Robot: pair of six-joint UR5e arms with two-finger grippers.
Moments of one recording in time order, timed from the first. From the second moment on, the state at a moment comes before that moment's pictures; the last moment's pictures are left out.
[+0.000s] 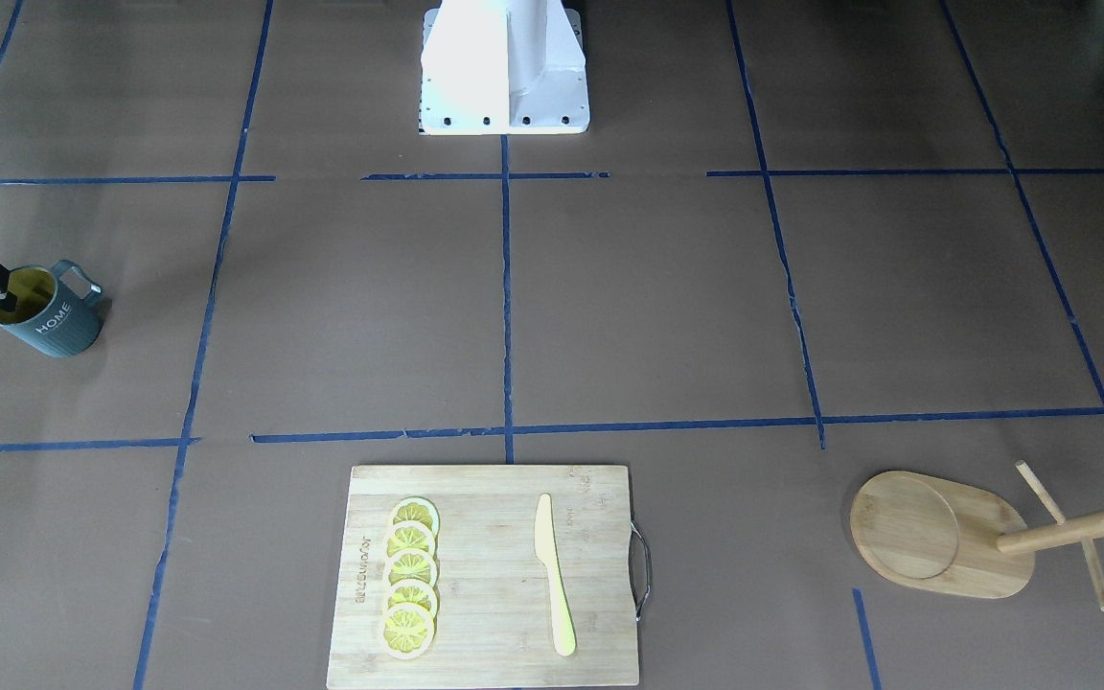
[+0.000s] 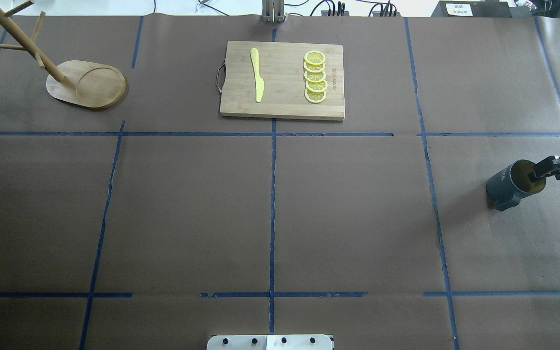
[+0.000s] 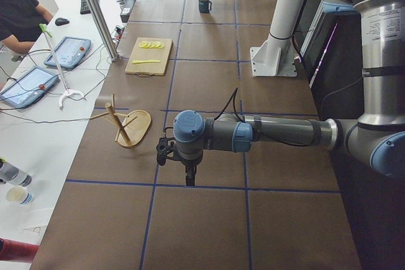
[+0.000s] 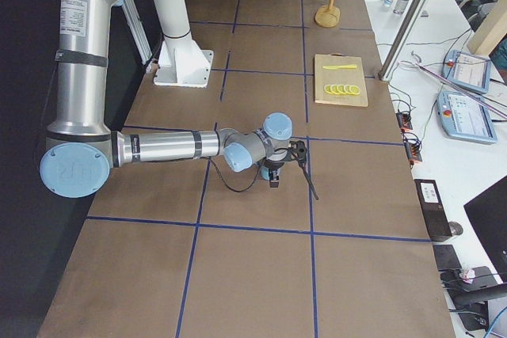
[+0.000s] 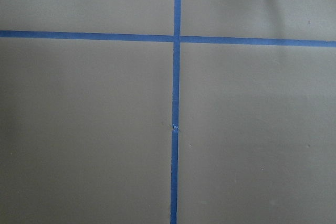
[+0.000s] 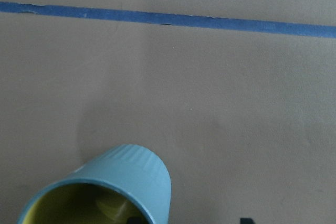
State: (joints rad) left arm -1.57 -1.41 -1.78 -1.58 -2.43 -0.06; right arm 1.11 -1.68 1.69 -1.12 2.30 0.55
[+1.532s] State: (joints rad) left arm -1.57 -1.39 -1.78 -1.58 -2.47 -0.06; right arm 0.71 -1.13 1.88 -1.53 2.12 1.13
